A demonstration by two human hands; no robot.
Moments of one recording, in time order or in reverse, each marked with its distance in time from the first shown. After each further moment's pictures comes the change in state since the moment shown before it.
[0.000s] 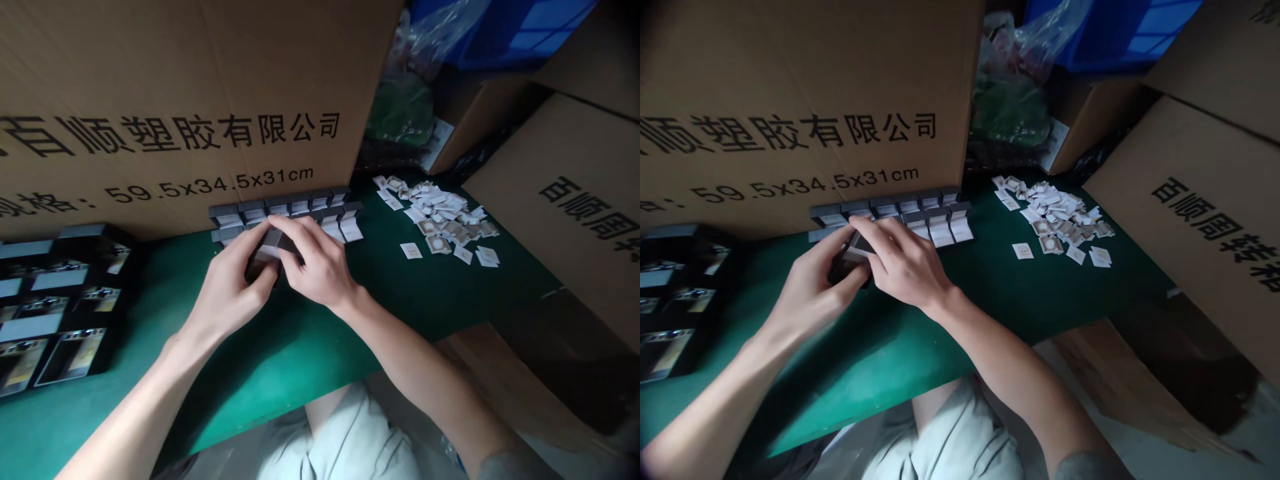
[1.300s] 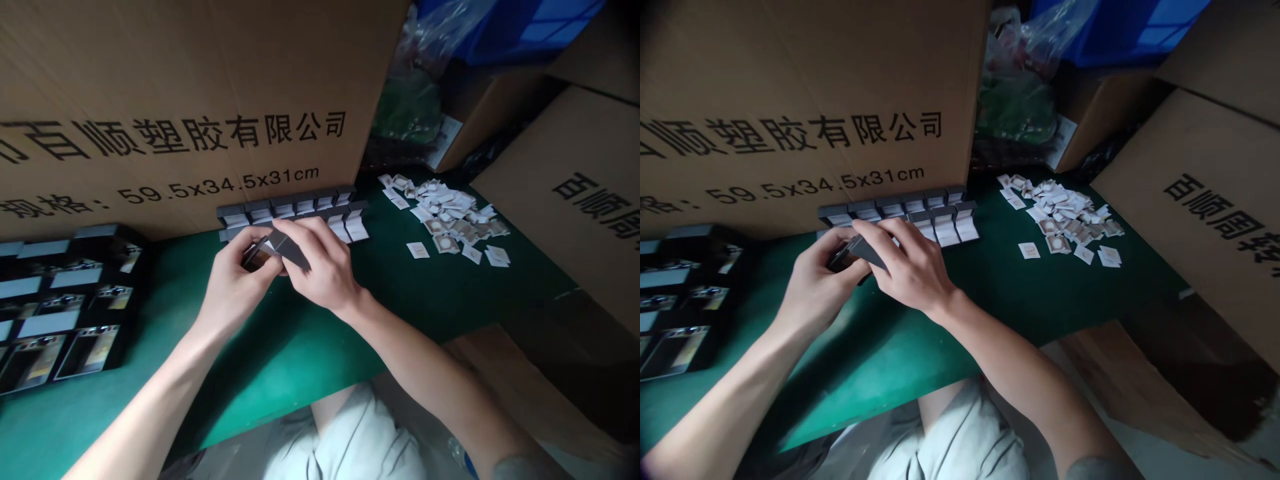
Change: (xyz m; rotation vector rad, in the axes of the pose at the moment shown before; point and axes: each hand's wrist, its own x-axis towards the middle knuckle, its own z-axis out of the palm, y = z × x) left_hand 0.004 0.010 0.004 -0.360 0.087 -0.157; right_hand -0.004 -0.004 0.004 0.037 0.081 -0.004
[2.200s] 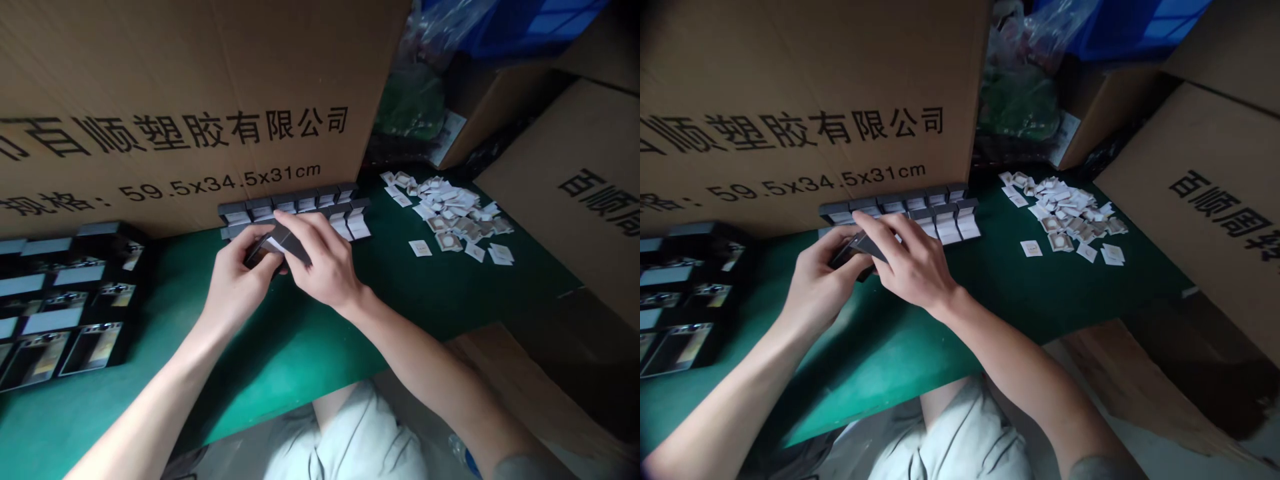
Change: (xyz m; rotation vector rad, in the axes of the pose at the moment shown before) left_hand -0.002 -0.004 0.002 0.077 0.061 -0.050; right_hand 0.002 0.000 0.001 -0.086 0.039 -0.037
